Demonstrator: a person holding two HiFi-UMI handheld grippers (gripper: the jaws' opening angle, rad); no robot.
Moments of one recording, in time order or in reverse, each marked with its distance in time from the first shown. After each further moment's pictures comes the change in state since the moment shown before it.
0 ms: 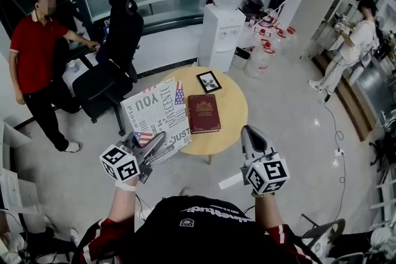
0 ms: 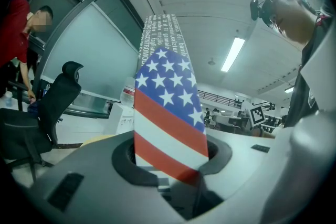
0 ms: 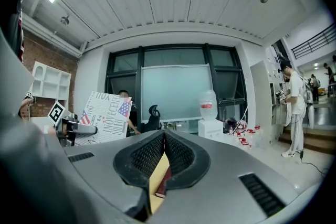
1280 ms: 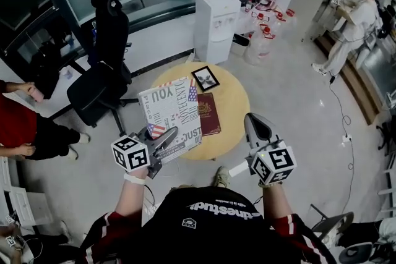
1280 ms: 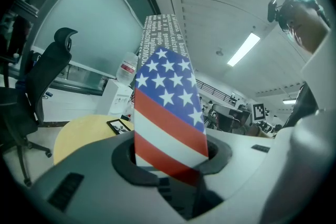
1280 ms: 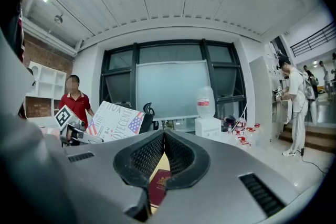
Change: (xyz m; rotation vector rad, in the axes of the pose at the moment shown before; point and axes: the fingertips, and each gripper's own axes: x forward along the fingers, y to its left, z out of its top) left arm 0.111 0.046 -0.050 -0.136 0.194 -0.076; right arm 0.069 -0.063 -0.017 0.011 0.011 -0.014
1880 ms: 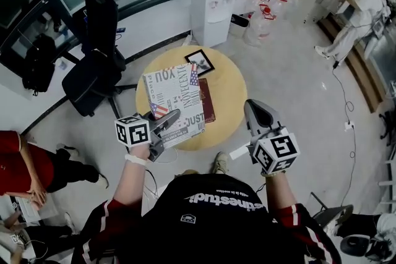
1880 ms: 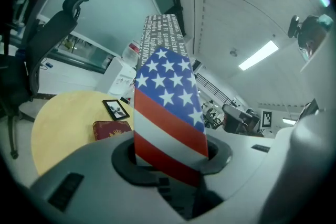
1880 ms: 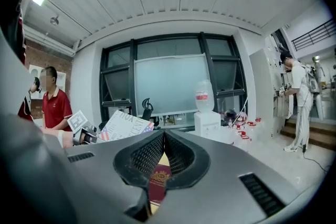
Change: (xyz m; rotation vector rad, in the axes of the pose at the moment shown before) left arm 0.082 0.024 -0.029 -0.185 0.110 -0.012; right arm 0.010 -0.052 -0.019 0.026 0.051 0.027
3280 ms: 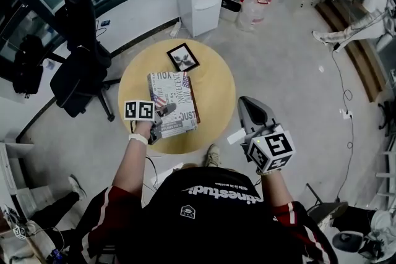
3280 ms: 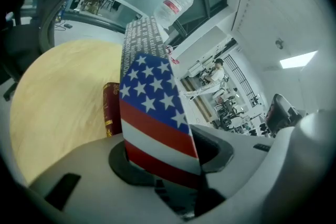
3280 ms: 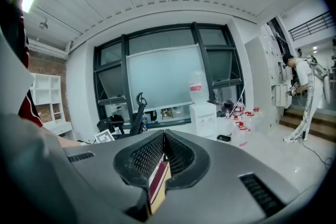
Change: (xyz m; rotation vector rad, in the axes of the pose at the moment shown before) left arm 0.130 0.122 -0.072 -0.251 0.331 0.197; right arm 0.032 -0.083 -0.025 0.069 0.075 -0.002
